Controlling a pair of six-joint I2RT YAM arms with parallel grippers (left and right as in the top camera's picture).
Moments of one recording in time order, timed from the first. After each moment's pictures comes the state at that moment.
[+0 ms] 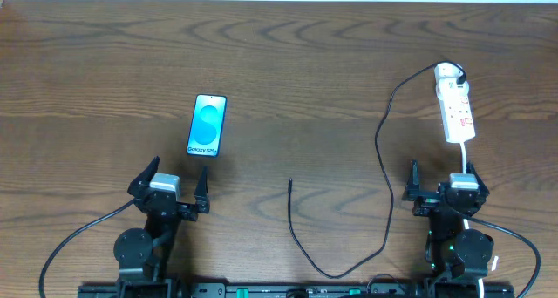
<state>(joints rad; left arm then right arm) 0.02 0.01 0.04 -0.12 0.21 0.03 -0.04 0.02 0.01 -0.07 0.04 -0.07</state>
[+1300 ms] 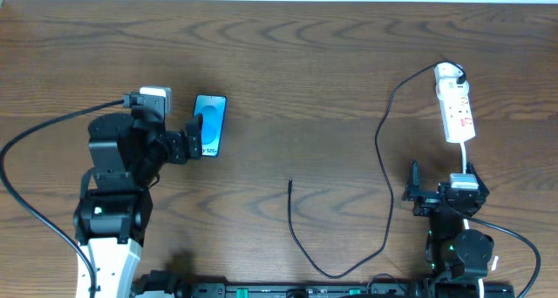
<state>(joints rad) 0.02 0.94 0.80 -0.44 0.22 0.01 -0.04 0.02 0.01 -0.07 0.04 -0.07</state>
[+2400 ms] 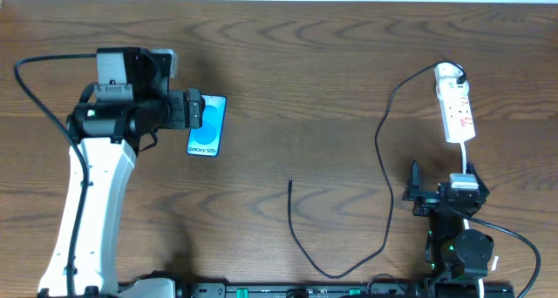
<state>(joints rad) 0.02 1.40 1.26 -0.87 0.22 0.02 -0.04 0.02 0.01 -0.07 0.04 -0.07</state>
